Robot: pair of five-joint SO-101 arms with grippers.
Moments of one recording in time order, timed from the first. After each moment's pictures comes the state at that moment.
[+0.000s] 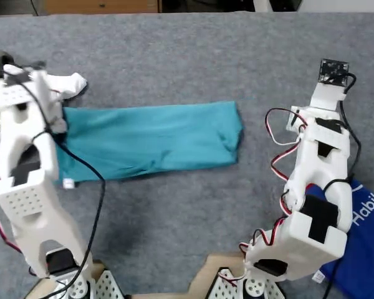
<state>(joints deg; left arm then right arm) -22.6 31.3 -24.8 87.9 -12.4 21.2 7.2 26.6 27.3 0.2</state>
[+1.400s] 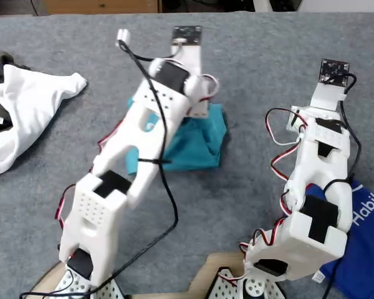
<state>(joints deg) 28.2 31.7 -47.4 88.7 16.0 21.3 7.2 26.6 27.3 0.0</state>
